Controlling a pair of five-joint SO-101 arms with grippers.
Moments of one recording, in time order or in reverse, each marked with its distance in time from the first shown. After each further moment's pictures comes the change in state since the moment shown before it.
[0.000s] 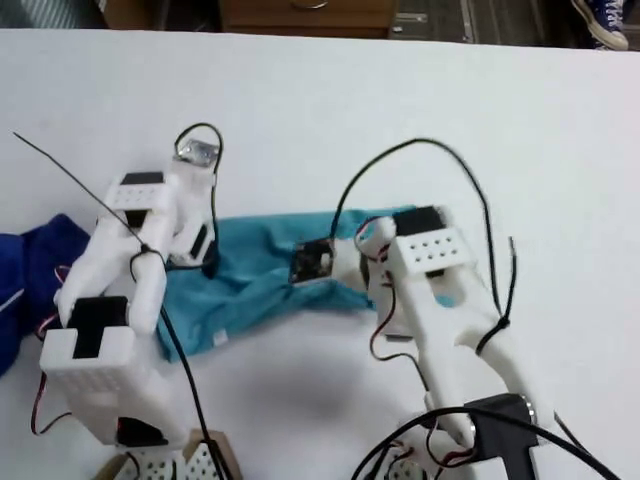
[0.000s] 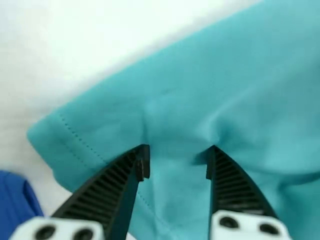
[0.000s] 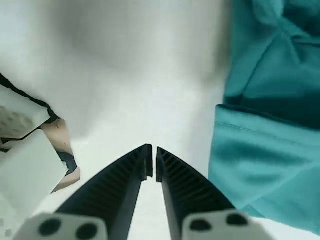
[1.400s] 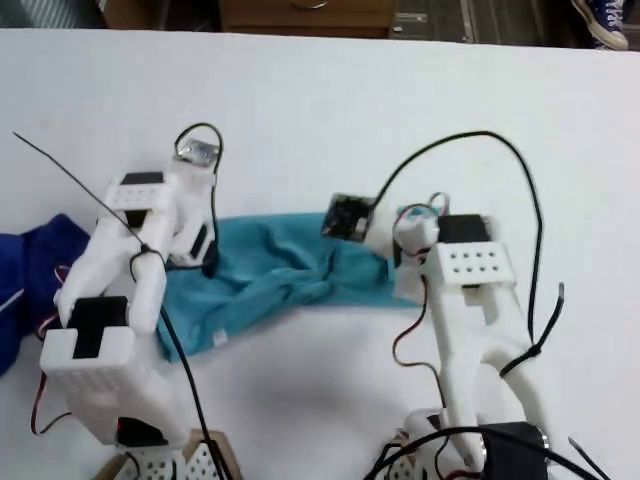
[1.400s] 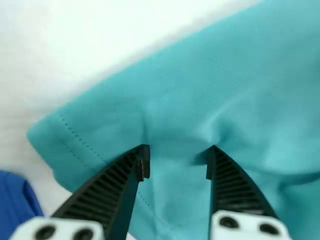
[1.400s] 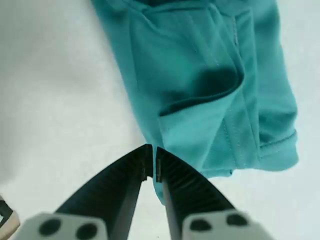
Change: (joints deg) left arm 0.0 0.0 0.0 0.0 0.0; right arm 8.0 -7.9 0.5 -12.0 -4.4
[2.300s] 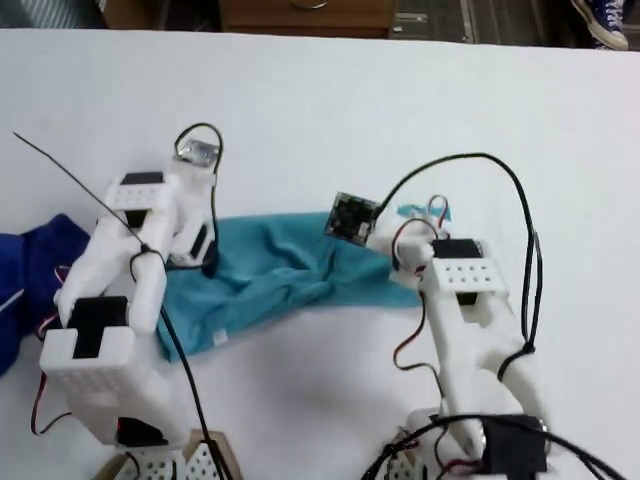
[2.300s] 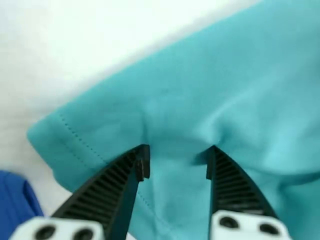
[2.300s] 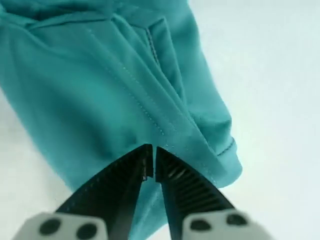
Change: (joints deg) left arm 0.0 0.0 0.0 0.0 0.0; right arm 4.8 4.6 12.0 -34.5 0.0
